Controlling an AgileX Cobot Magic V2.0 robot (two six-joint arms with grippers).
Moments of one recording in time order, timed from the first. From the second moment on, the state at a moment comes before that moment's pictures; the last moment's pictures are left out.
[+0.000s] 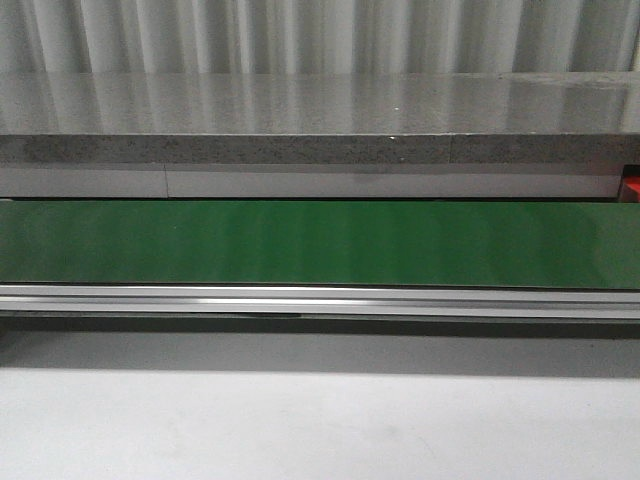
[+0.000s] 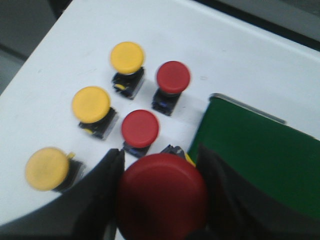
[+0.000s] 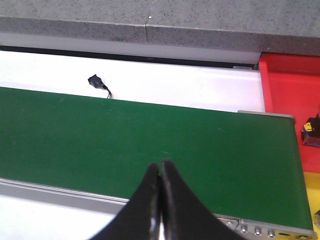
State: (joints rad) left arm 0.18 1.34 -1.01 0.11 0.58 -0.18; right arm -0.06 0.64 -0.61 0.30 0.52 -0.29
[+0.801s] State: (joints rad) left arm 0.06 1.50 -1.03 0.11 0.61 -0.15; right arm -0.06 0.64 -0.61 0.30 0.52 -0.29
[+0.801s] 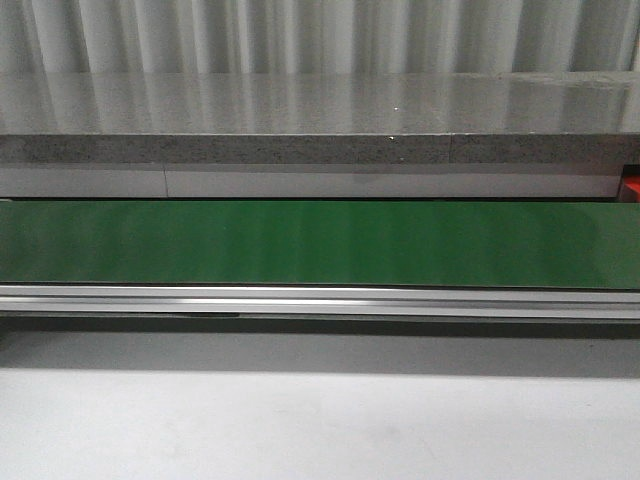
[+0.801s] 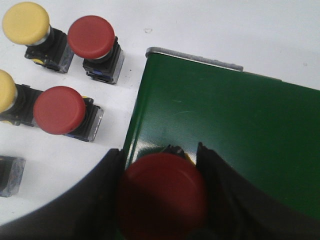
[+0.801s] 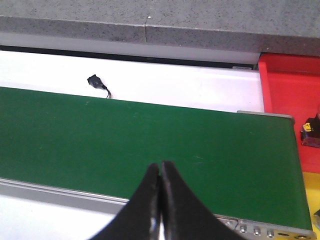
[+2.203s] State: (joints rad) left arm 0.30 1.31 -0.99 0.12 0.66 -0.15; right arm -0.06 0.64 -0.61 0.30 0.52 -0.29
